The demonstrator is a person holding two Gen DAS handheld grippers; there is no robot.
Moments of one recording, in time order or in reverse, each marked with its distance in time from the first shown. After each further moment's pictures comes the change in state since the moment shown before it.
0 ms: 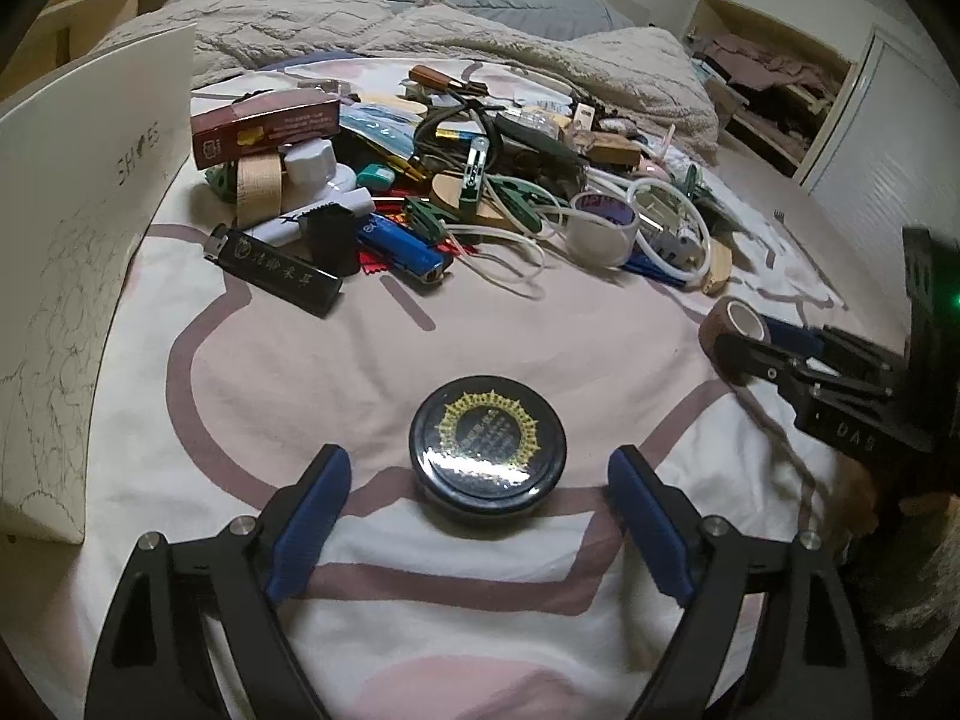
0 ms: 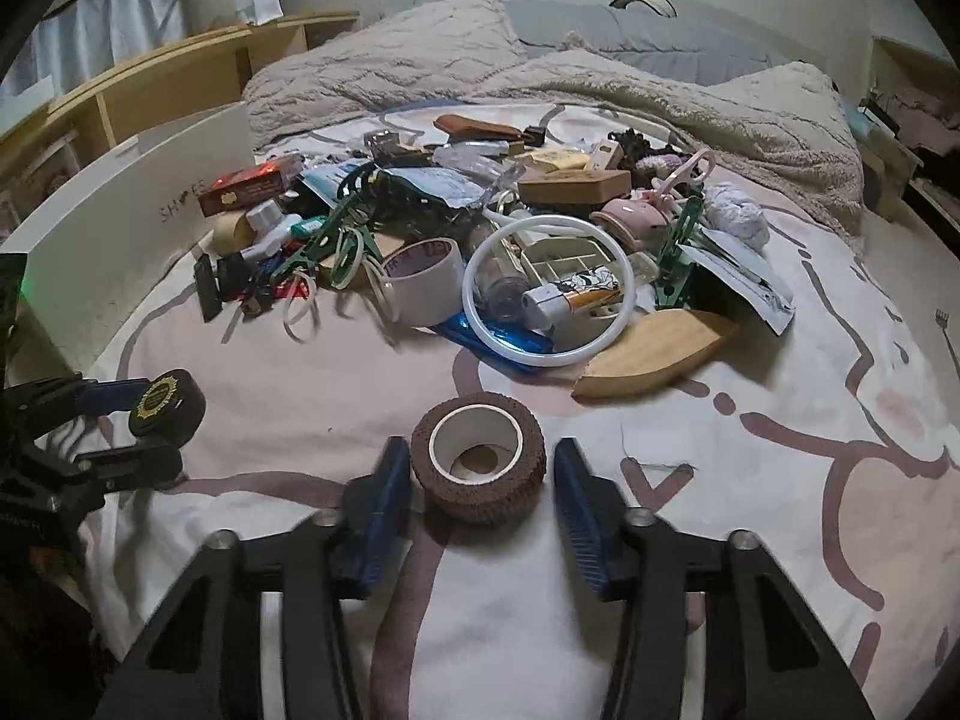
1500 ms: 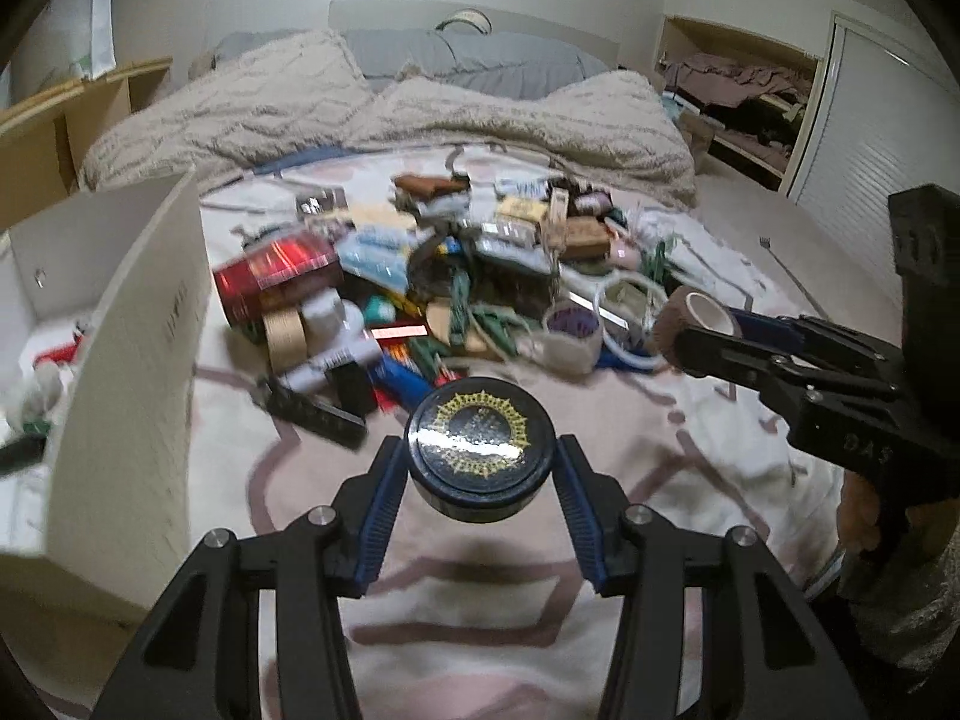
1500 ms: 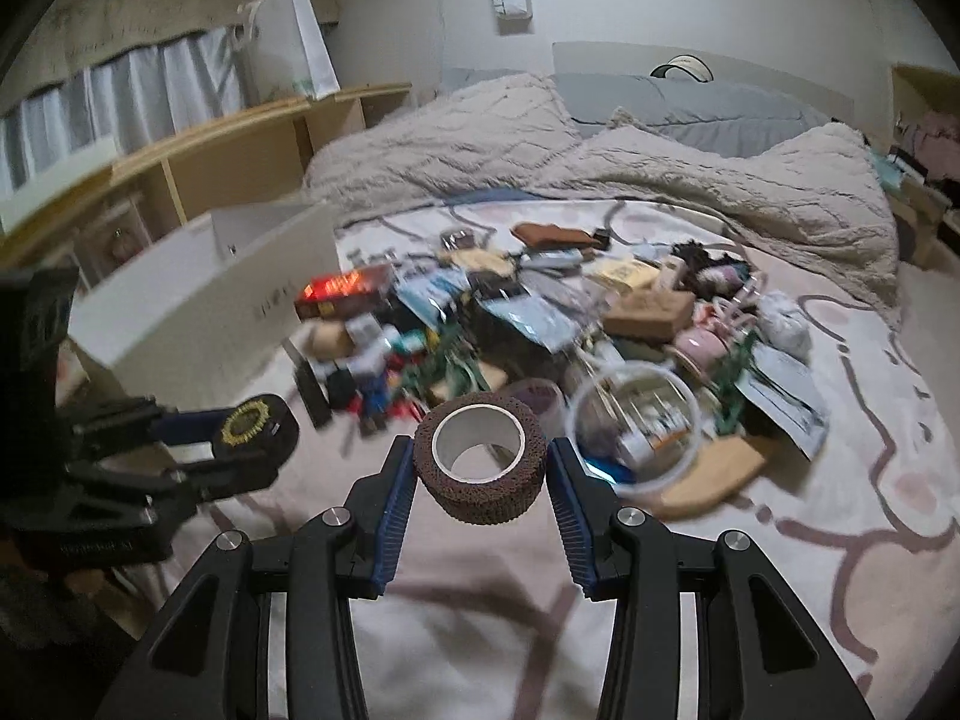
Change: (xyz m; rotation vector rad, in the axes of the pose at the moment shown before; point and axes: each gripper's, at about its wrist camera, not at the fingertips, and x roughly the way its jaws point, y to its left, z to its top) left arm -0.060 -0.017 0.049 0.111 -0.147 0.068; right arm -0.043 0.034 0.051 0.017 -0.154 0.156
